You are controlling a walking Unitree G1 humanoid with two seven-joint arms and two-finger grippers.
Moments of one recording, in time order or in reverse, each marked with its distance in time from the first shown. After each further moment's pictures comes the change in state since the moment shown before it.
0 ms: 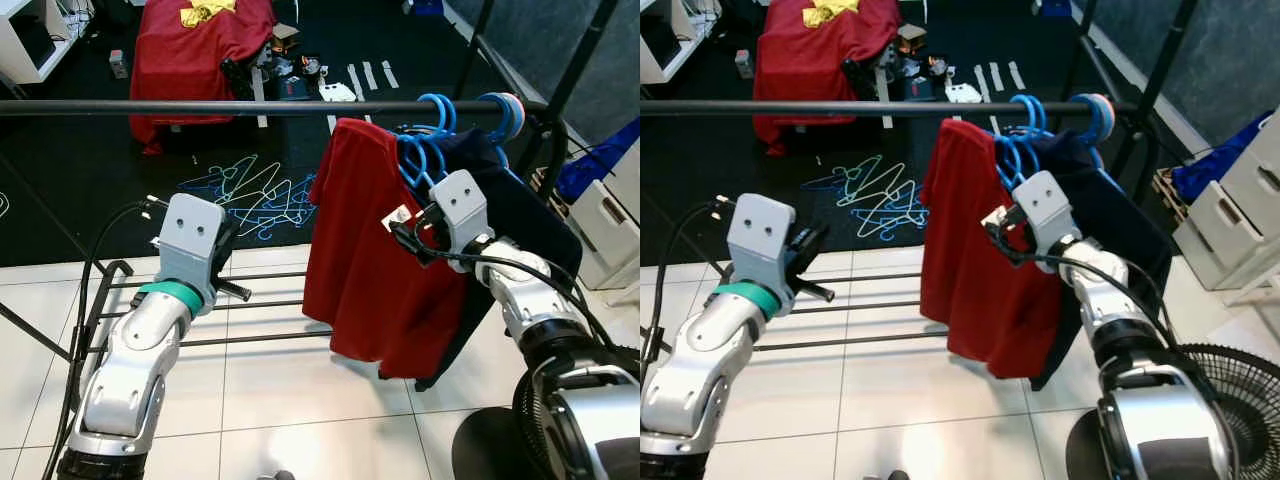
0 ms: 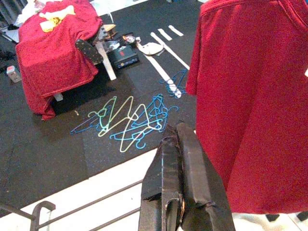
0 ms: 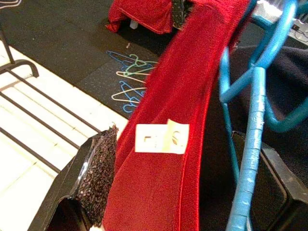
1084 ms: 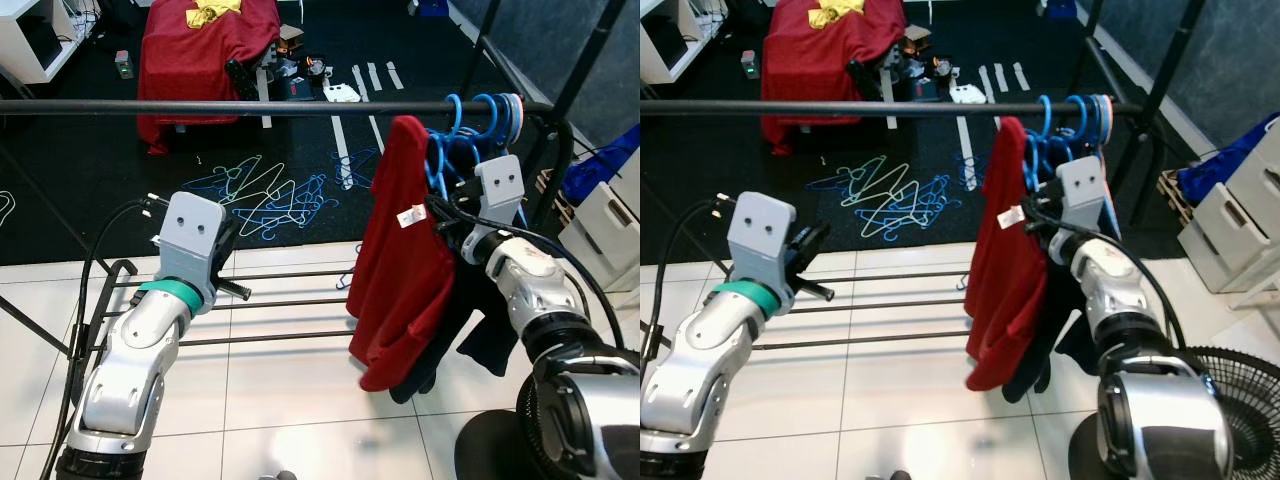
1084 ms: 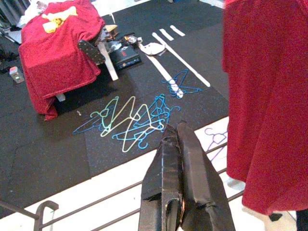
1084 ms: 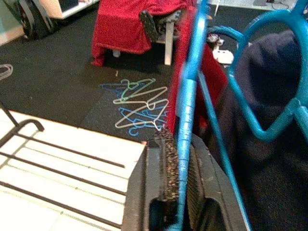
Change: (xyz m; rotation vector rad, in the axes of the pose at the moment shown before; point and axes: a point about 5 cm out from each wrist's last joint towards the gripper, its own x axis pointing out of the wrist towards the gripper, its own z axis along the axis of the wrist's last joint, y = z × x) left arm 0.001 0.001 0.002 0.004 -0.002 -0.007; right arm -0.007 -0.022 -0.003 0.297 -0.058 -0.136
